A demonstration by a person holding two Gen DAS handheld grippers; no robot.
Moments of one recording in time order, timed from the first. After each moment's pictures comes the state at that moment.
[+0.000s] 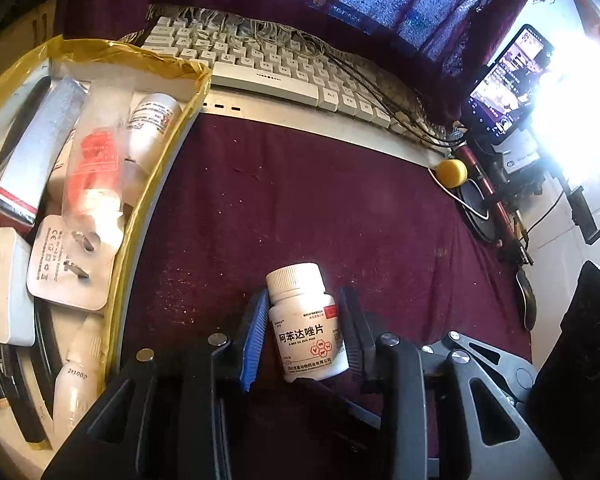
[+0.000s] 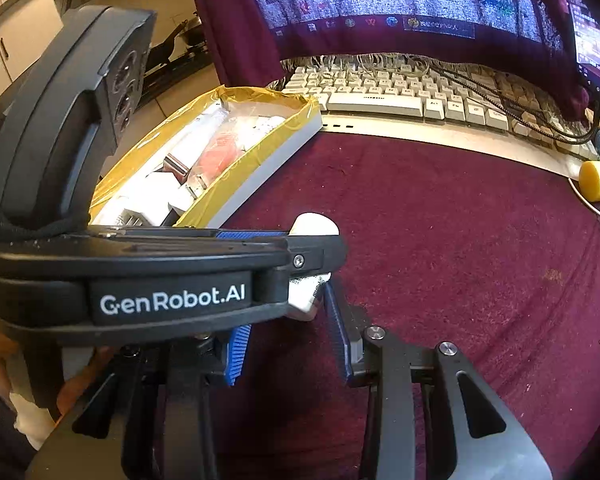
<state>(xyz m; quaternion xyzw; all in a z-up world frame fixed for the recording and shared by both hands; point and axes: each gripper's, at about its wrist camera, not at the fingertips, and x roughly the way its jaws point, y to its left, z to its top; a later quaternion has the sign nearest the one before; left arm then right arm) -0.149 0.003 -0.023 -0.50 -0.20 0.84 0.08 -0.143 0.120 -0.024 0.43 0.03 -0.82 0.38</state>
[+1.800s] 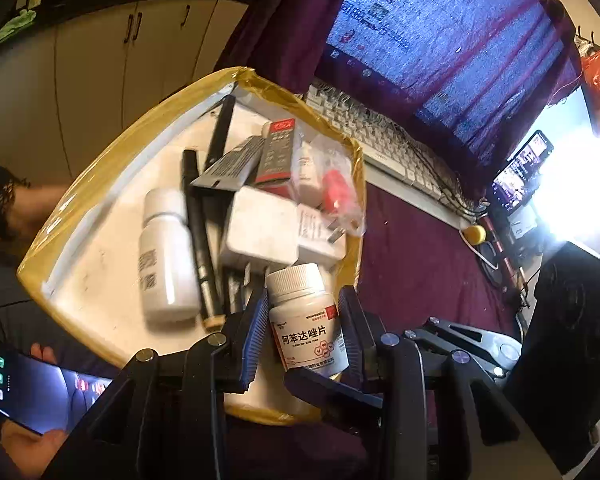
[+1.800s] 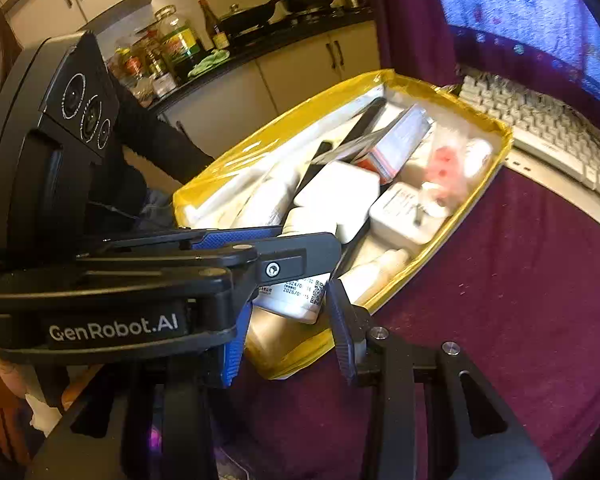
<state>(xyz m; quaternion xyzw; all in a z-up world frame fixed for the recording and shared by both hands) -0.037 -0.115 0.004 -0.42 -0.26 0.87 -0.02 -0.088 0.002 0.002 0.43 0.09 -0.74 0.51</state>
